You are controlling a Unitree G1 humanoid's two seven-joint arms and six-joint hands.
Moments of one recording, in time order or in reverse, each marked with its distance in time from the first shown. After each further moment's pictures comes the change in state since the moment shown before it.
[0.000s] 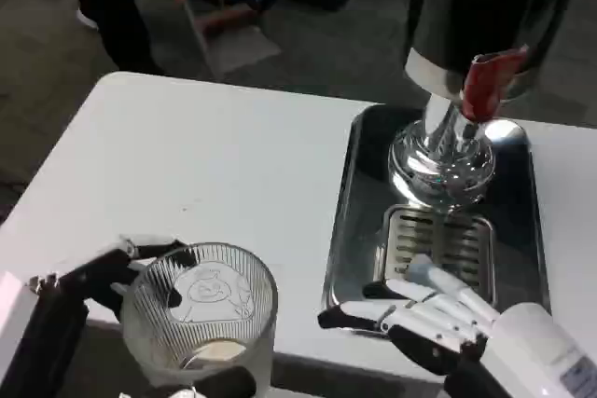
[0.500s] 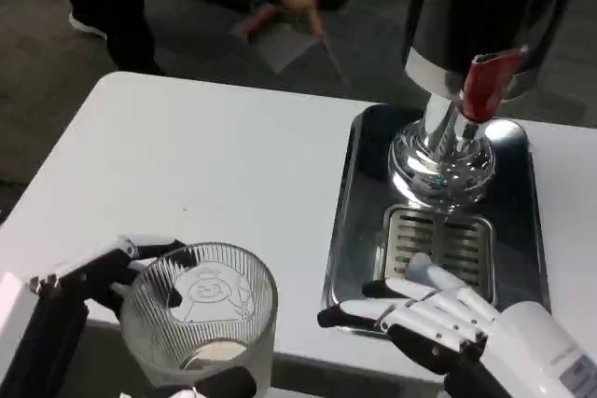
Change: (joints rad) left arm 0.000 0.000 -0.001 0.000 0.000 0.000 0.000; right arm -0.002 0.000 0.000 0.000 0.000 0.000 0.000
